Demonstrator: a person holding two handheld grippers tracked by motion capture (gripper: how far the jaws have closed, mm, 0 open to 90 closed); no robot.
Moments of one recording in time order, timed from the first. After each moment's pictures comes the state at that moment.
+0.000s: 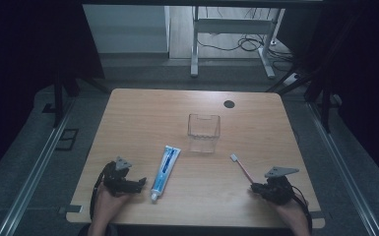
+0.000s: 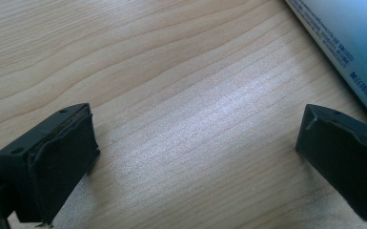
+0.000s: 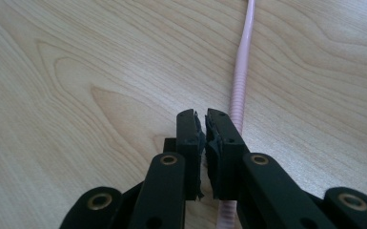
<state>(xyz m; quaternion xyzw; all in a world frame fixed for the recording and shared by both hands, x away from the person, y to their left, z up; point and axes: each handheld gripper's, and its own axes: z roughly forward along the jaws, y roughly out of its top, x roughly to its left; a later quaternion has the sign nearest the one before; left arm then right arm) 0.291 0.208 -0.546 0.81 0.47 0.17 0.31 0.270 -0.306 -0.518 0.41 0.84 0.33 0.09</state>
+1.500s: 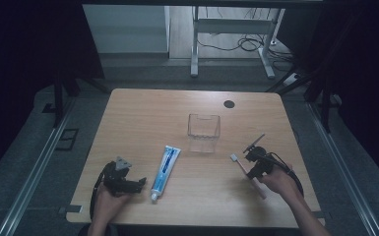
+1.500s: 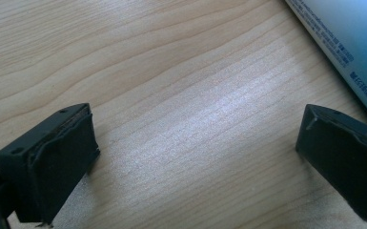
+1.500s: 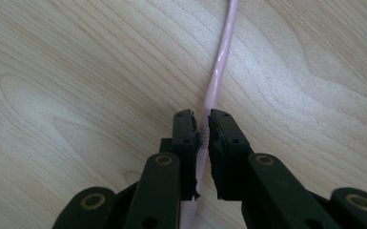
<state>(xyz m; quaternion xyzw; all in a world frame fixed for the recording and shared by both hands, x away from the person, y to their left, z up) 0.291 0.208 -0.546 0.81 0.47 0.17 0.31 0.353 -0.252 -0.483 0.43 0.90 0.09 0.02</state>
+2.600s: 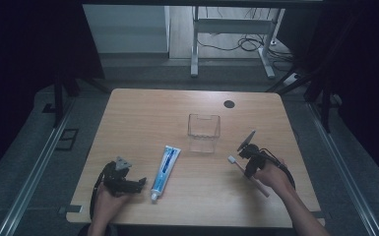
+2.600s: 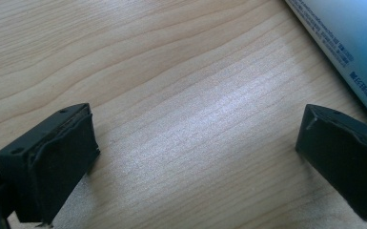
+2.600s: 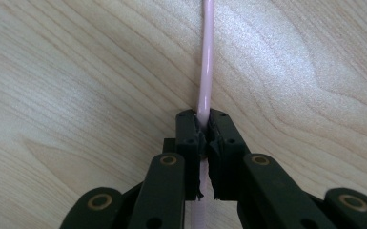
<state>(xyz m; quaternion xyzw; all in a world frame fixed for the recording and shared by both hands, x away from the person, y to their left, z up) 0.291 0.208 -0.546 0.81 0.47 0.17 0.31 0.374 -0.240 -0.498 0.43 0.90 0.03 0.00</state>
